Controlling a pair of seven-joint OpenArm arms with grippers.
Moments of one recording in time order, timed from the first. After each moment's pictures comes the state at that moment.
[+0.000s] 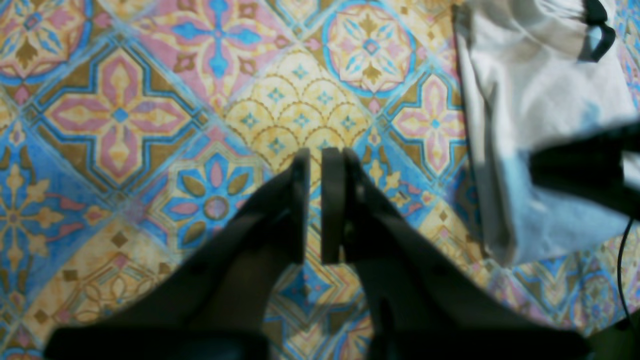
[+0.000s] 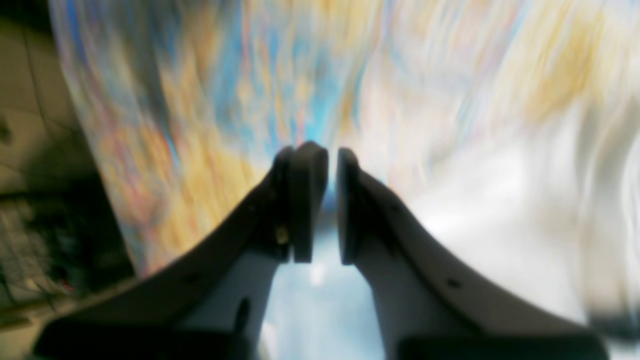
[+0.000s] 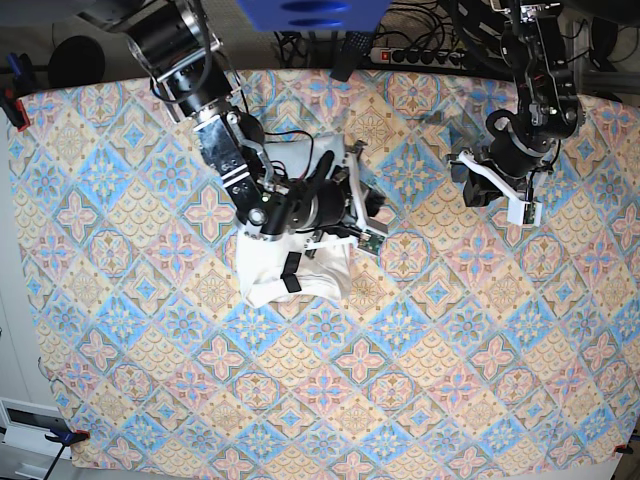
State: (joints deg) left arm 20.3 -9.2 -19.1 105.3 -28.9 -19.3 47.4; right arm 8.1 -0.1 -28.6 80.6 15.4 40.7 -52.2
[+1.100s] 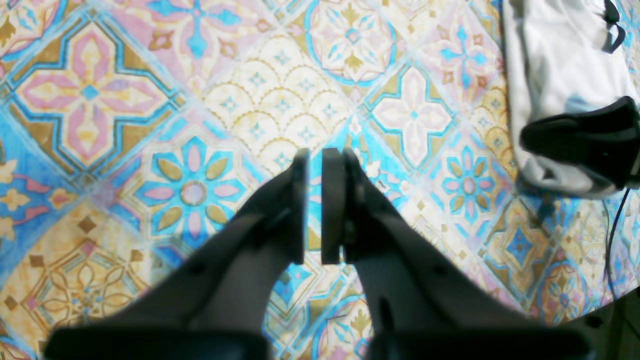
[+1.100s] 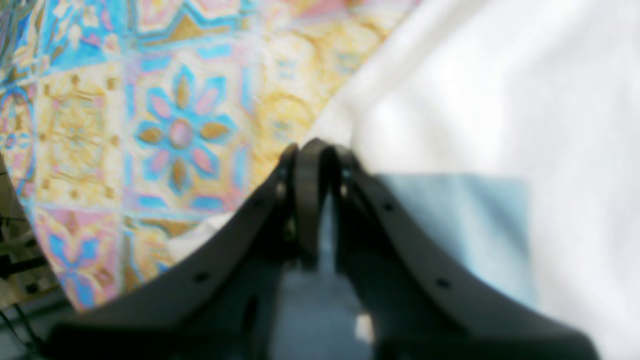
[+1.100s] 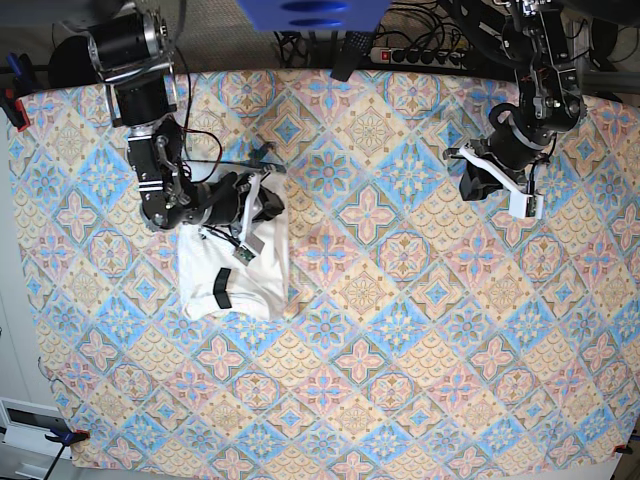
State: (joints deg) left arm 21.8 -9.5 -19.2 105.4 -33.0 -19.3 47.6; right arm 9.2 12.0 -9.7 60.8 17.7 42.6 -40.3
